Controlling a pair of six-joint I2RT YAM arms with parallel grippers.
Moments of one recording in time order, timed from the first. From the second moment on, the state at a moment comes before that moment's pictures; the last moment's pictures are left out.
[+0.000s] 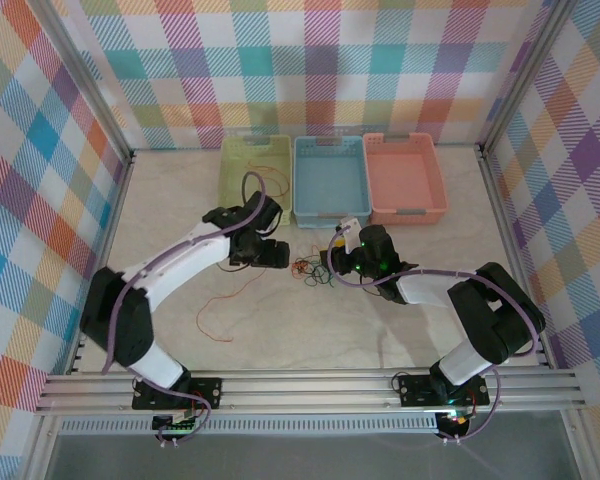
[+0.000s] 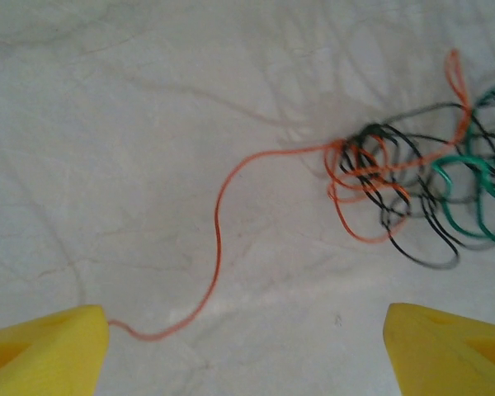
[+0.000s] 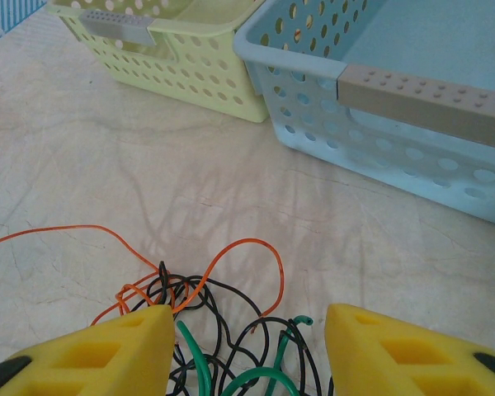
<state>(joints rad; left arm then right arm) -0.59 1.61 1.27 -0.89 -0.05 -0.50 0.58 1.56 0.61 0.44 -0.19 0.17</state>
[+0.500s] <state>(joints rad) -0.52 1.89 1.34 -0.83 0.05 -0.46 0.58 1.56 0.61 0.44 -0.19 0.18</state>
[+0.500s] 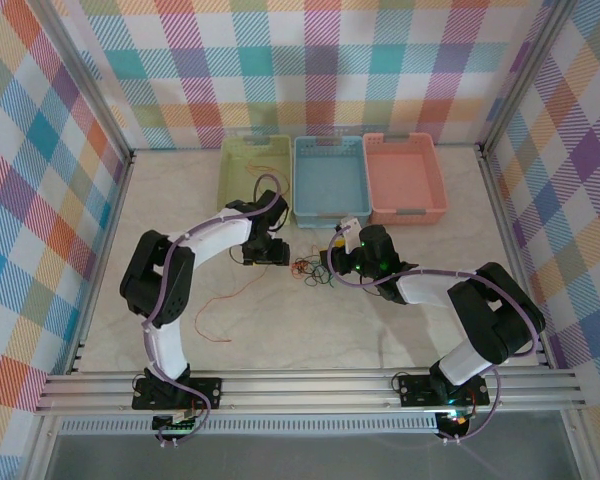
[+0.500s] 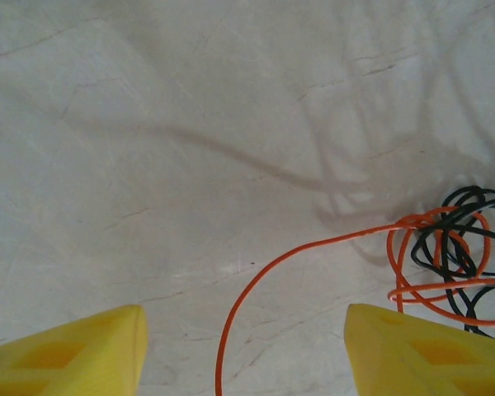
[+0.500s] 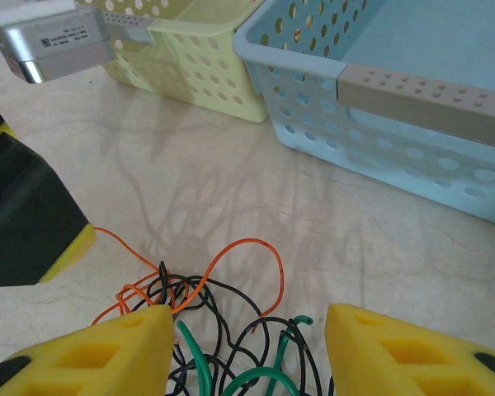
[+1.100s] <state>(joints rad) -0.50 1.93 1.34 -0.81 0.13 -0.44 0.58 1.56 0.61 0.44 -0.19 0.18</state>
